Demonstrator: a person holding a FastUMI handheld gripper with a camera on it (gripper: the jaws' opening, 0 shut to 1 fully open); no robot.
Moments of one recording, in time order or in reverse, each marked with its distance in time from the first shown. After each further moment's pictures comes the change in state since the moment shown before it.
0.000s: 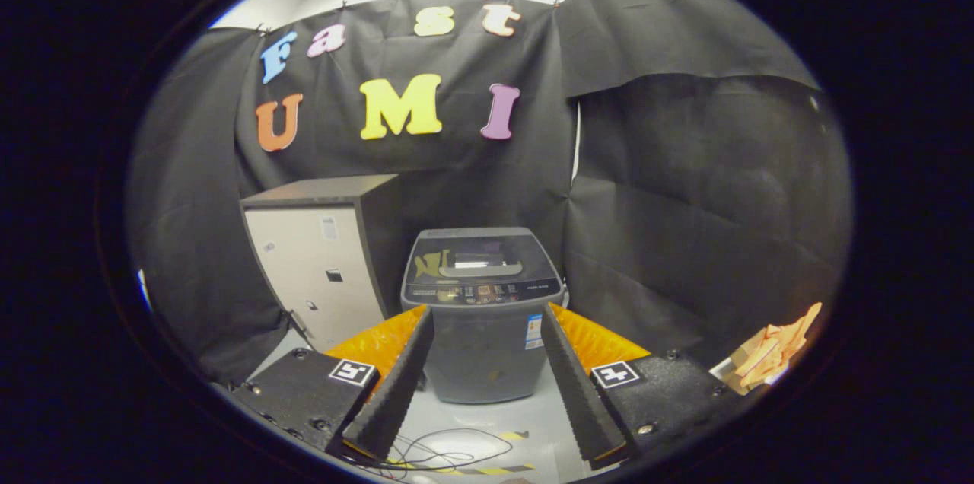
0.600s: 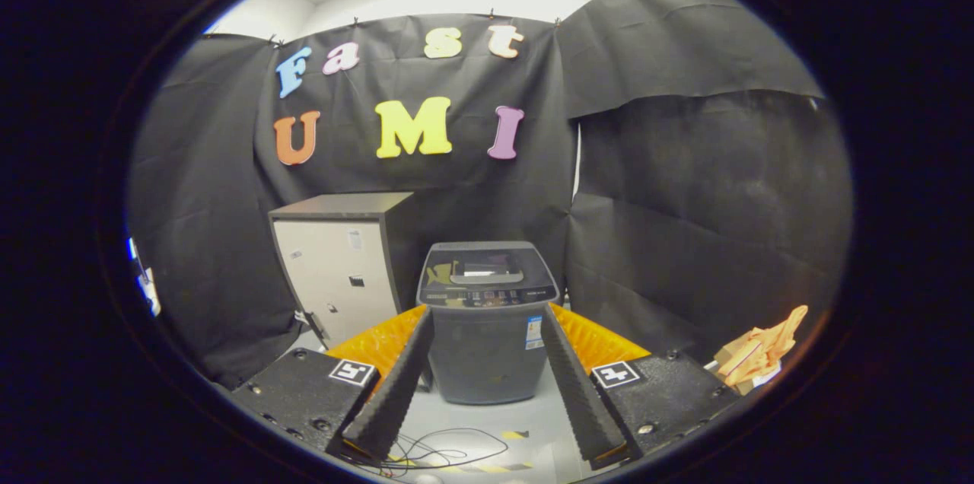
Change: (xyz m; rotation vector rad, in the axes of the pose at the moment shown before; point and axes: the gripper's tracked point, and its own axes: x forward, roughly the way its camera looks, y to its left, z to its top) arm -0.065 -0.007 0.017 -0.019 -0.056 0.037
